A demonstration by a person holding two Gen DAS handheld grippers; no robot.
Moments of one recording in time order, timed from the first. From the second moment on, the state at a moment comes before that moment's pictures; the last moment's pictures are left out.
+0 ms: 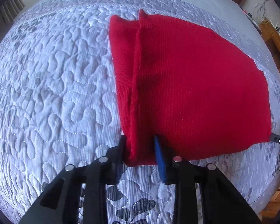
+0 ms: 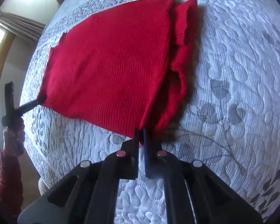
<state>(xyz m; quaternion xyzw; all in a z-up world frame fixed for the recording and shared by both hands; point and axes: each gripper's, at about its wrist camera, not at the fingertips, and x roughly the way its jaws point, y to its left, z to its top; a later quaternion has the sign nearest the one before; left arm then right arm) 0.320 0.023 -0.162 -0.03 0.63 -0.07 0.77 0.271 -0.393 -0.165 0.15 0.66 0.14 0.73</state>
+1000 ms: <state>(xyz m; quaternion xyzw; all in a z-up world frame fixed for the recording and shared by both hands) 0.391 -0.035 -0.134 -0.03 0.60 -0.09 0.79 0.314 -0.452 -0.162 0.26 0.64 0.08 0.72</state>
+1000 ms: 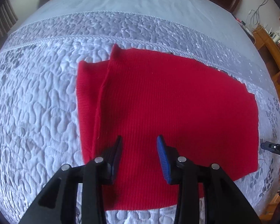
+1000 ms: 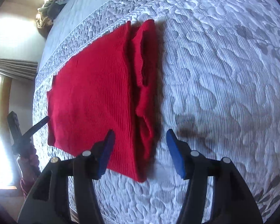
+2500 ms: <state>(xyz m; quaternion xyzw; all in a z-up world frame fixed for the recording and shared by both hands) 0.403 0.042 -0.141 -0.14 0.61 -0.15 0.76 0.419 -0.204 -0.043 0.12 0.61 0.20 0.75</state>
